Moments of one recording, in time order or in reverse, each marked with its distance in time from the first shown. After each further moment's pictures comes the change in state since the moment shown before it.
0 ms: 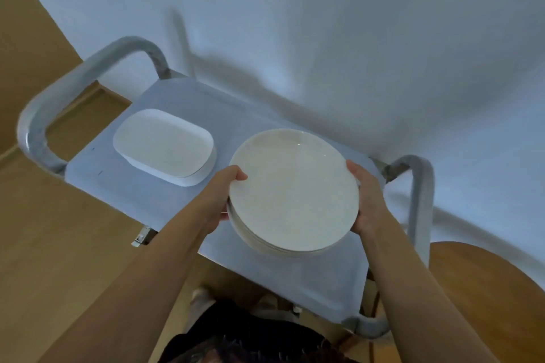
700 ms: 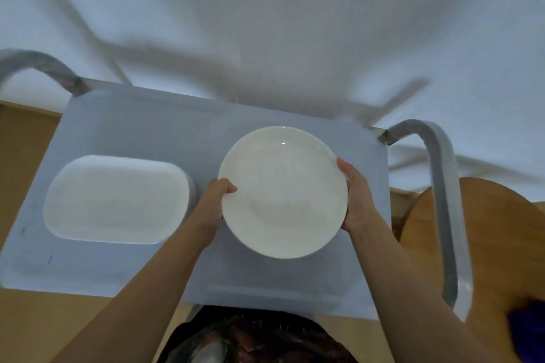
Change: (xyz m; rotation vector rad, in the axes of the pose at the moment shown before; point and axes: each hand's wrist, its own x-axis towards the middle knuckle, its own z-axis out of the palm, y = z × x) left_hand 0.117 0.024 -0.008 0.106 -0.139 -0.054; right_hand 0.063 0.030 0.022 0.253 0.221 0.039
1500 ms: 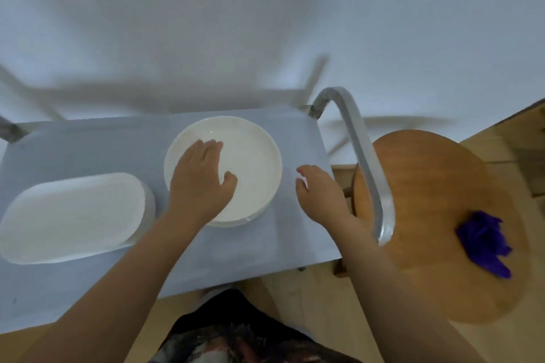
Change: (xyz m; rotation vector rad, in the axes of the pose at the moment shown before) left_hand -0.059 0.008 0.040 1.128 0.061 0.956; right_hand -0.083 0.033 -0.052 -1.422 0.363 -0.500
